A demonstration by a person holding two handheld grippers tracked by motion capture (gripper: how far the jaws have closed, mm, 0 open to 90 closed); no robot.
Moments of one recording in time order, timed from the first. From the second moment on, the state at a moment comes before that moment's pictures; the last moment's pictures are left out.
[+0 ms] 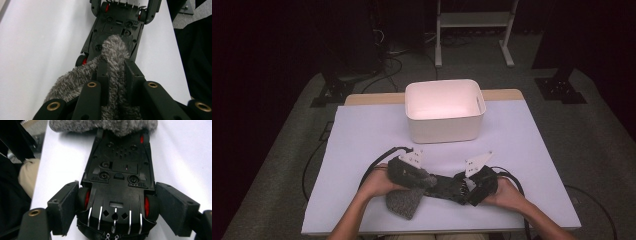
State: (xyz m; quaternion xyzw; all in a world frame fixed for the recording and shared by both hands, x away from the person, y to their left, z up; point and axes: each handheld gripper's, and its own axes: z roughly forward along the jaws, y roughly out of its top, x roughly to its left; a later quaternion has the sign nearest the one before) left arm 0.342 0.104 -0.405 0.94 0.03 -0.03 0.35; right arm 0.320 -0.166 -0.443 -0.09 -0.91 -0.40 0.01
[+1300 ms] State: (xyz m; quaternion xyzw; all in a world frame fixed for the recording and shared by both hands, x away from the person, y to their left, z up) left arm 0.338 0.022 -0.405 0.94 -0.07 -0.06 0.33; right arm 0.318 -0.165 -0.451 -0.07 -0.92 -0.39 0.01
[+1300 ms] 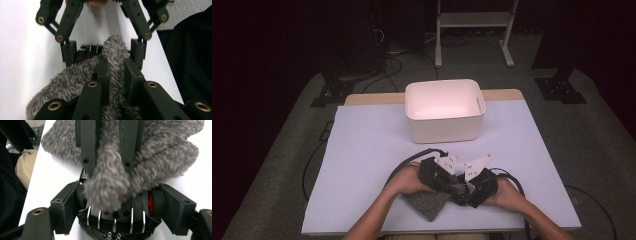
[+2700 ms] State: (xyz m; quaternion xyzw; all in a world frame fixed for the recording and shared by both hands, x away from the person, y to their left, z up) left arm 0.341 0.068 -0.409 0.94 -0.04 -0.06 0.33; right arm 0.319 -0.167 -0.452 -0.07 -0.91 -0.40 0.01
